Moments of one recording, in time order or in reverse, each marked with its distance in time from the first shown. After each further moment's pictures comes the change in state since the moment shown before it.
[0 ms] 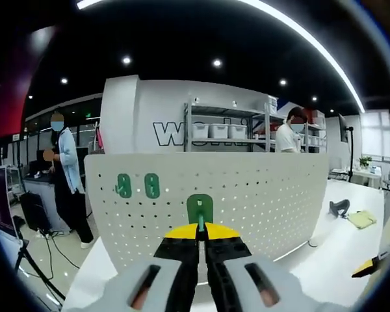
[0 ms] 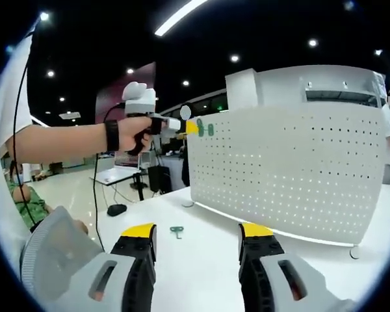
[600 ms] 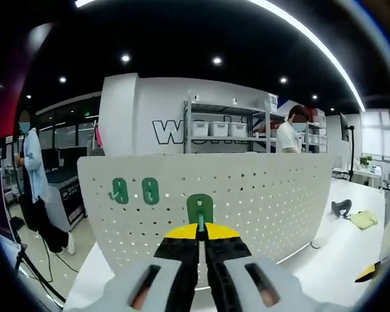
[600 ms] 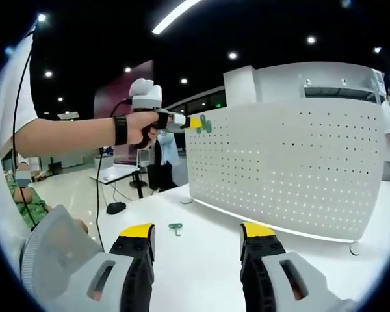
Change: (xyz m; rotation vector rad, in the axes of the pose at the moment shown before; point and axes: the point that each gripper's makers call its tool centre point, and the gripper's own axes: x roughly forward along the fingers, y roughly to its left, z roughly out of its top) left arm 0.021 0.002 0.006 0.004 0.013 -0.005; right arm -0.001 -0.002 -0.005 0.008 0.014 -0.005
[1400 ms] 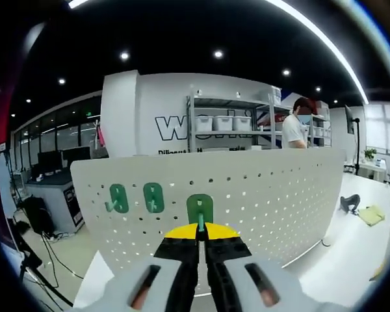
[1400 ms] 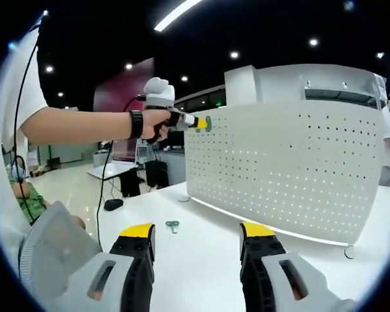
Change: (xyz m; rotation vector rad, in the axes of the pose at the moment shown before) left arm 0.033 0.012 0.002 0.027 0.037 0.036; right arm -0.005 -0.006 0.000 -0.027 0.017 -0.018
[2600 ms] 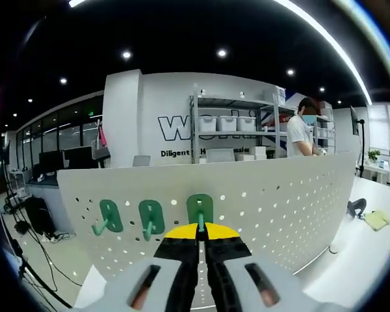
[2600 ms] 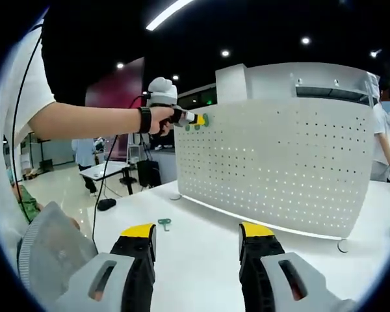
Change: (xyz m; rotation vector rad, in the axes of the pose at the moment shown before) left arm 0.037 0.008 0.010 0.000 -0.001 0.017; right arm -0.007 -0.013 -0.003 0.021 0.008 -0.058
